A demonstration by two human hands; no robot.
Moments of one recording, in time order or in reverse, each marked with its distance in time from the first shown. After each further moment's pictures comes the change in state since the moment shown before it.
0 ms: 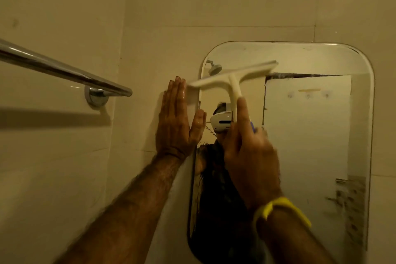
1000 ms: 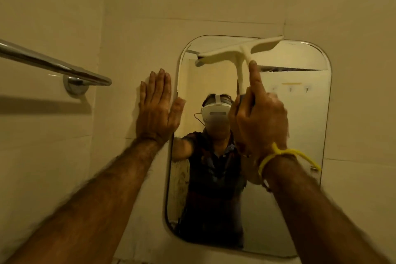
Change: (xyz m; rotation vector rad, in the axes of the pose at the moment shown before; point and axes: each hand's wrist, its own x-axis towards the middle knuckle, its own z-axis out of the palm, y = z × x) left_hand 0.005 0.002 -0.002 0.150 -0.173 -0.004; right_hand 0.057 0.049 -0.049 -0.102 0.008 0.079
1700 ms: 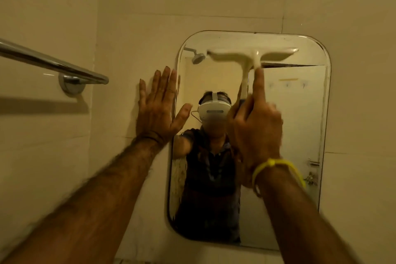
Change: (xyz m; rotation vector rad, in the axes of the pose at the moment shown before) left_hand -0.002 -0.002 -0.001 0.043 -0.032 0.113; right_hand -0.026 -0.008 0.014 0.019 0.068 0.100
